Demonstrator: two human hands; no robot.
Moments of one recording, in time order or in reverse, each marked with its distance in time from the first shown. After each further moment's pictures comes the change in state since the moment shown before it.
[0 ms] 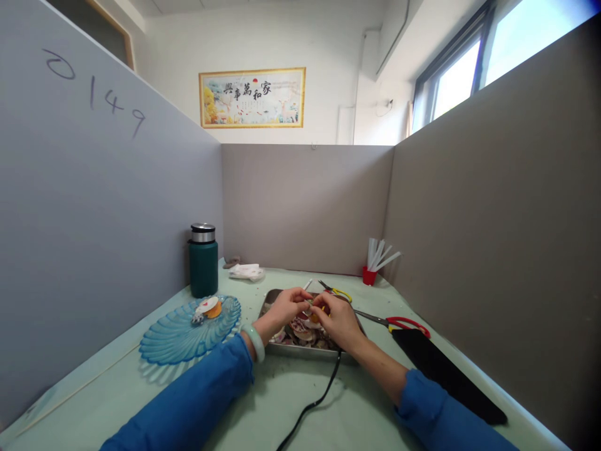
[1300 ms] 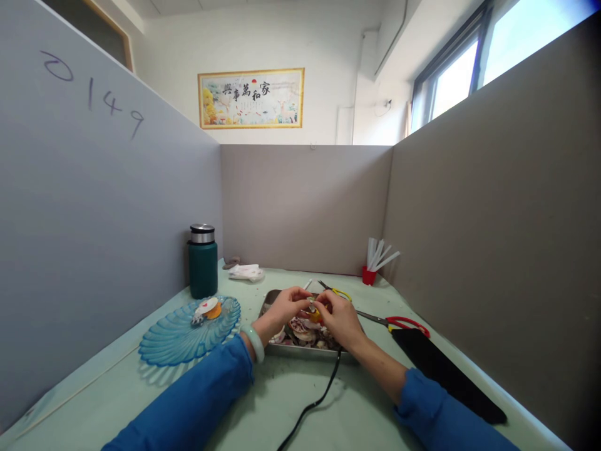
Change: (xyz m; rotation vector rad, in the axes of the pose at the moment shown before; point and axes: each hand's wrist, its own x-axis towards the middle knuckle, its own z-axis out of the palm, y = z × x) left_hand -0.005 0.007 0.004 -0.073 0.032 -0.033; right_hand 0.001 0.001 0.000 -0.041 0.059 0.093
